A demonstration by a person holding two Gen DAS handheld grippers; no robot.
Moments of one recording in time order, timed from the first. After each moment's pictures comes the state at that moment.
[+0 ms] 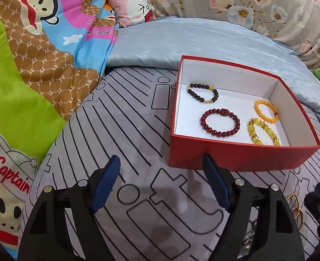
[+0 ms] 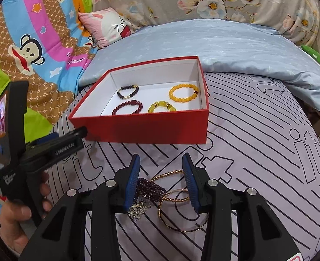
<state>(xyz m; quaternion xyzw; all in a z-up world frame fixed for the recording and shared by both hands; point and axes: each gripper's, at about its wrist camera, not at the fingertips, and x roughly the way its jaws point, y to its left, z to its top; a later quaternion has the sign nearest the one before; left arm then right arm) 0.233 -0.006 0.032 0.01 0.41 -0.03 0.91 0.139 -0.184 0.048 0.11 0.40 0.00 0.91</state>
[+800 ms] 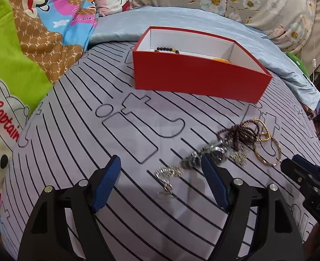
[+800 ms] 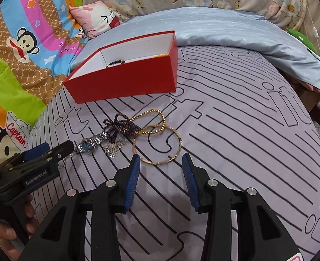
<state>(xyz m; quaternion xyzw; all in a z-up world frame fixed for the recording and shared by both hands) 0.123 -0.014 0.012 0.01 0.43 -0.11 0.89 0.067 -0.206 0.020 0.12 0.43 -0.03 0.90</state>
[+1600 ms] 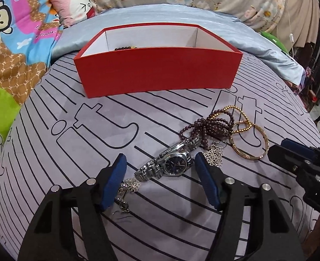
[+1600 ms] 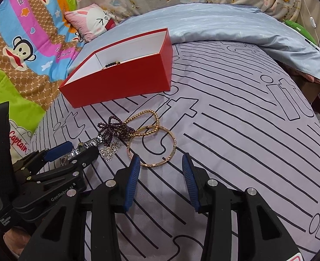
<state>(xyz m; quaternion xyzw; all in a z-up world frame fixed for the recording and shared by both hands) 0.134 -0.057 0.000 0.07 0.43 -0.19 0.88 0.071 -0.218 0.016 0.14 0.43 -0.03 0.89</state>
